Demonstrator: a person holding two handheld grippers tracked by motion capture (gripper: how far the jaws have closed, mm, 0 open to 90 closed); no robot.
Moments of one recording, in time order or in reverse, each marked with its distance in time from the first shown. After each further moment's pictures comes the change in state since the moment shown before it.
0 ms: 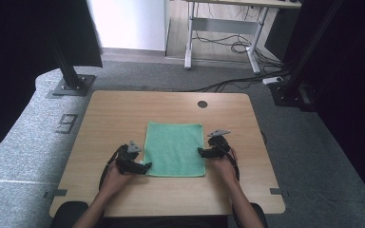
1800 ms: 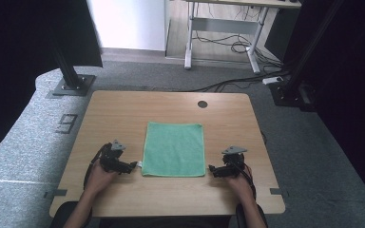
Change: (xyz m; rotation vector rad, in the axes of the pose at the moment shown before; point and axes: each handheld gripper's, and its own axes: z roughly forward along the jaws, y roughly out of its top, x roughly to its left) left arm 0.044 -0.024 -0.023 0.023 0.034 -0.035; right arm -0.002 -0.063 -0.051 -0.011 0.003 -0.002
